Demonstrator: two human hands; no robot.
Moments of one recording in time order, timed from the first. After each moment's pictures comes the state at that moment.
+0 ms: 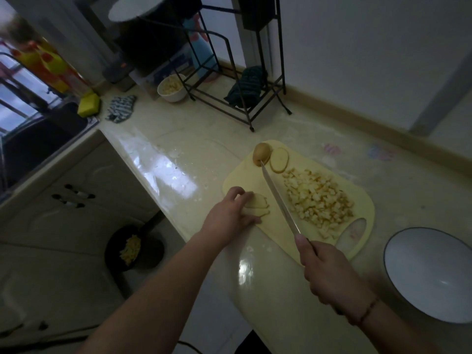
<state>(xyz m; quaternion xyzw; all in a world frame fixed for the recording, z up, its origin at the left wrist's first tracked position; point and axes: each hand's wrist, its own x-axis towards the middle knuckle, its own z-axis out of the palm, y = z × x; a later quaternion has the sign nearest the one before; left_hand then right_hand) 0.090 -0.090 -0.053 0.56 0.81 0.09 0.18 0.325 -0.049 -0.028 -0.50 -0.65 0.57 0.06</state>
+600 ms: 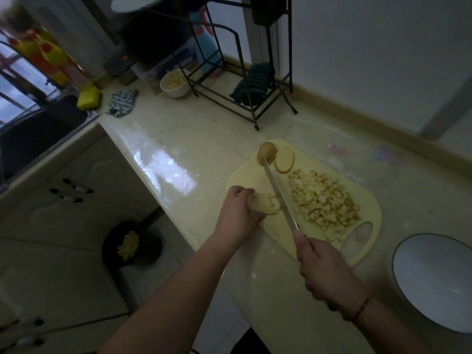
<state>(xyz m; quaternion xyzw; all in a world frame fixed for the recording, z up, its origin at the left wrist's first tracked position) 0.108 -0.079 -0.057 0.43 0.85 0.21 0.21 0.308 -0.049 -0.033 -0.50 -0.65 0.57 0.08</state>
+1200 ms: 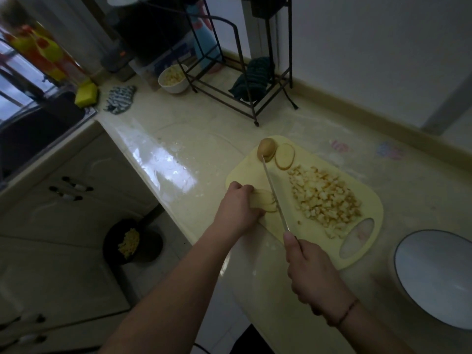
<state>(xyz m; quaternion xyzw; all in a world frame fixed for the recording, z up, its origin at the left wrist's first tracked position) 0.106 -0.069 -0.038 0.43 0.86 0.11 0.24 0.295 -0.069 -0.036 -0.48 -0.65 0.57 0.11</state>
